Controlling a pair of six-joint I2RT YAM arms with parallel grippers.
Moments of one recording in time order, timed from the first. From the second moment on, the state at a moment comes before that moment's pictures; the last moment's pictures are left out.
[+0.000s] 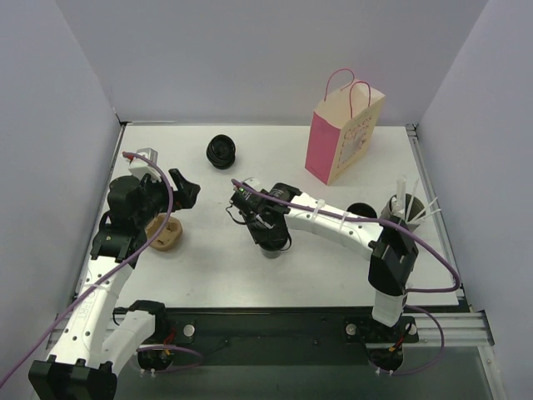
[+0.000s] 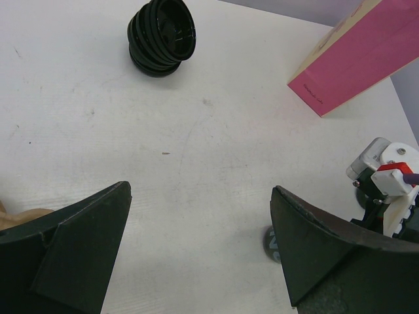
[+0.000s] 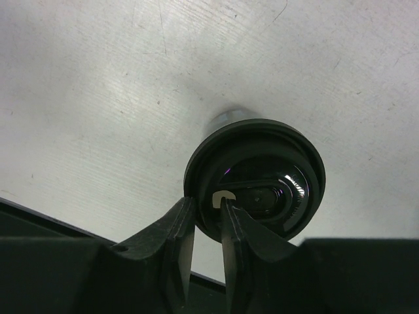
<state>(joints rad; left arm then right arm) -0.14 0.85 0.84 -0.30 0.18 -0.38 1.02 1.81 1.57 -0.96 0.24 0.45</state>
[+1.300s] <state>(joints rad) -0.39 0.96 0.84 -0.35 0.06 -0.32 0.73 1.64 1.73 -0.96 0.00 0.48</state>
